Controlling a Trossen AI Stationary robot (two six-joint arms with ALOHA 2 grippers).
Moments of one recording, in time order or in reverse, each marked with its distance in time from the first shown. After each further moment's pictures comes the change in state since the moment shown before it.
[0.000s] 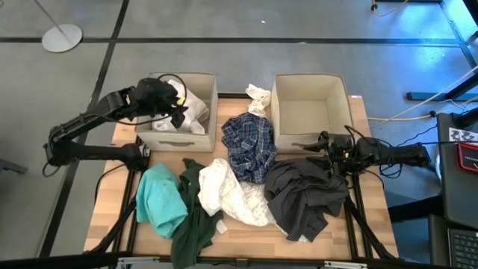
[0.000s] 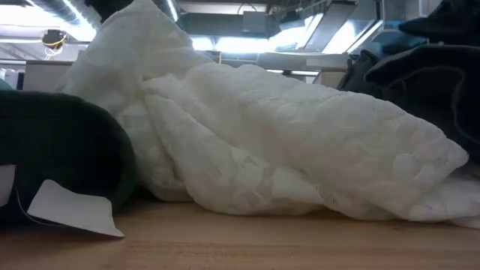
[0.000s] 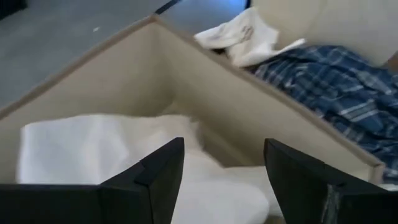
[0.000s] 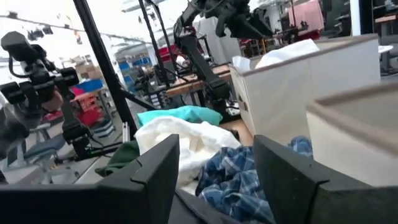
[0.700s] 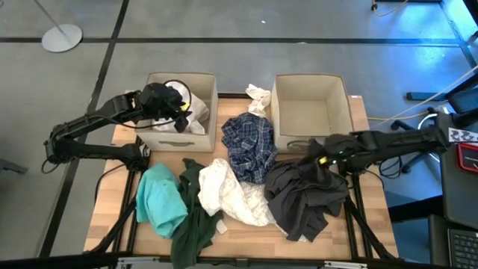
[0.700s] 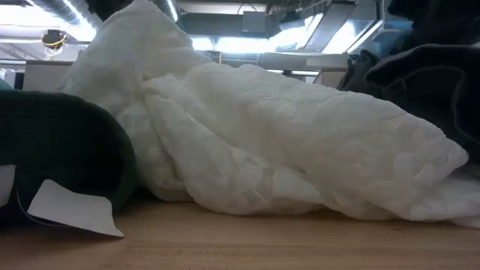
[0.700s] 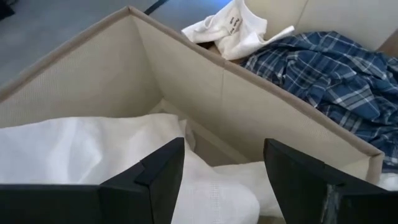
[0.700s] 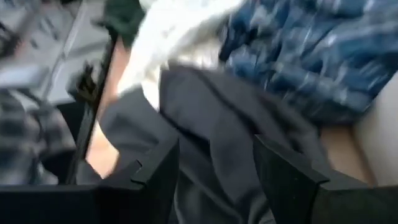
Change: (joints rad) left arm -0.050 0.008 -0.058 0.050 -0.011 0.016; right arm 0.033 0.696 0.511 -0.576 -0.249 0.058
